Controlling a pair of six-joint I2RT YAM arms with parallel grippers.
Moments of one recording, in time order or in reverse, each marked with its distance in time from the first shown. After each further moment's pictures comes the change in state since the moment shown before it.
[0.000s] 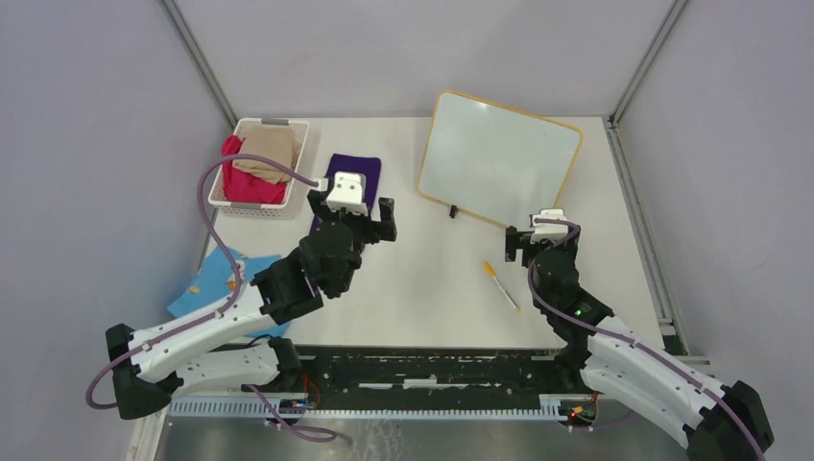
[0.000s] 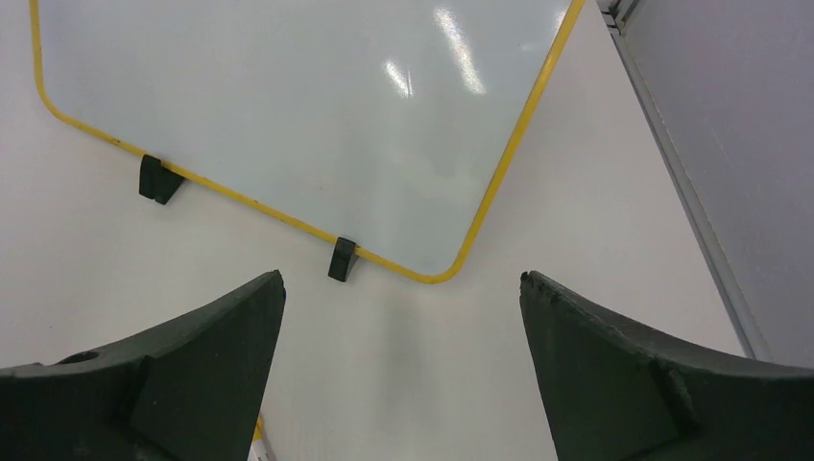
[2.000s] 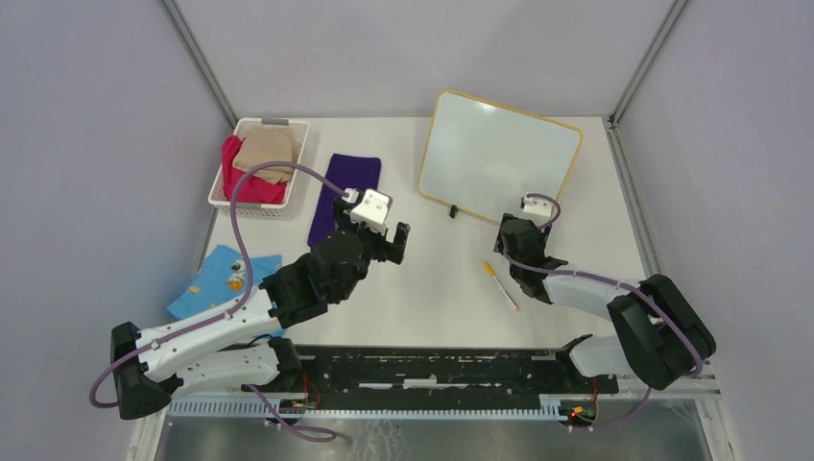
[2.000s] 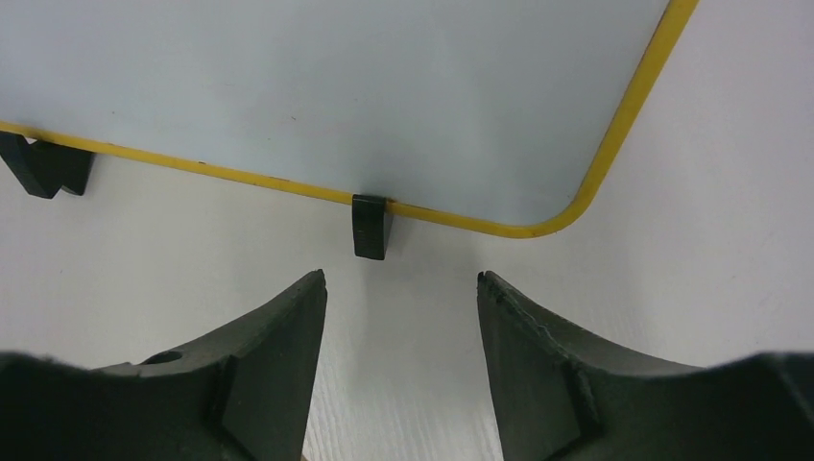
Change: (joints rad) left arm 0.000 -0.015 -0.110 0.006 0.230 0.118; right arm -0.154 0.637 0.124 0.102 -0.108 0.436
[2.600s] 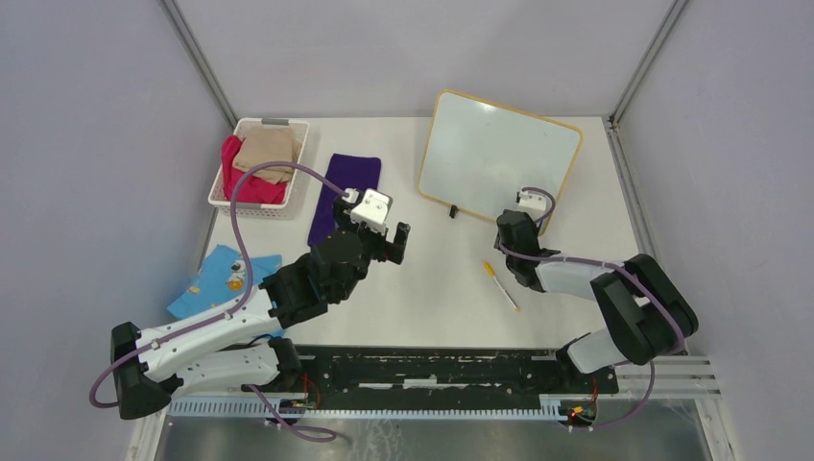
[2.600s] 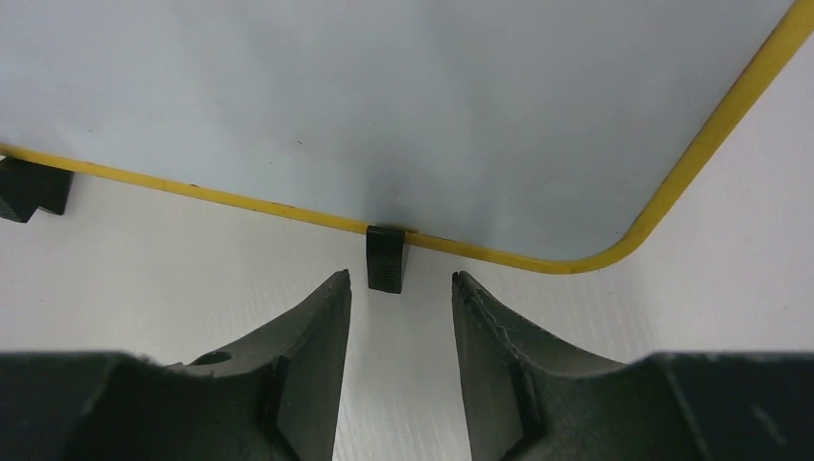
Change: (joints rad) left arm 0.000 0.000 0.000 0.000 0.001 0.000; right arm -0.037 0.132 0.065 0.025 -0.046 0.009
